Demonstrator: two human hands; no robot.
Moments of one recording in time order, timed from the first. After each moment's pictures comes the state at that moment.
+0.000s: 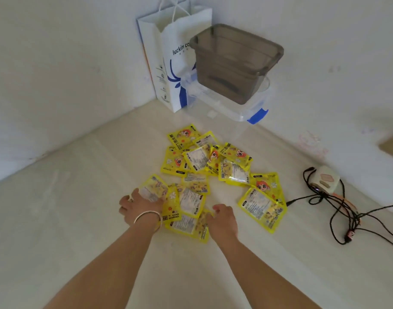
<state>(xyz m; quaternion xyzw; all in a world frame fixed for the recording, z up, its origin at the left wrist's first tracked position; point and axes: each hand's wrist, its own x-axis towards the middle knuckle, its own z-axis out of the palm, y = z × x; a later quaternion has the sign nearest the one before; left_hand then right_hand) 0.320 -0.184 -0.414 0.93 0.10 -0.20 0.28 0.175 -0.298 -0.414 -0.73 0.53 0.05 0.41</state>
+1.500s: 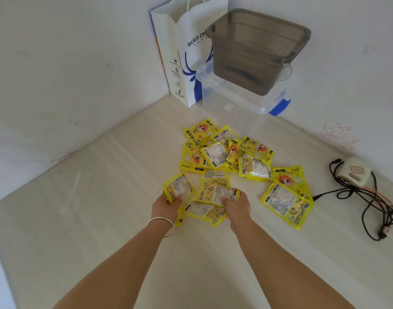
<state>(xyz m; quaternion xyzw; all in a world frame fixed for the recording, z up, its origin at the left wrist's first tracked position) 0.325 -0.163 -0.406 0.85 -0.01 -0.31 0.43 0.223 -0.297 -0.425 -0.48 0.63 -0.10 0.61</state>
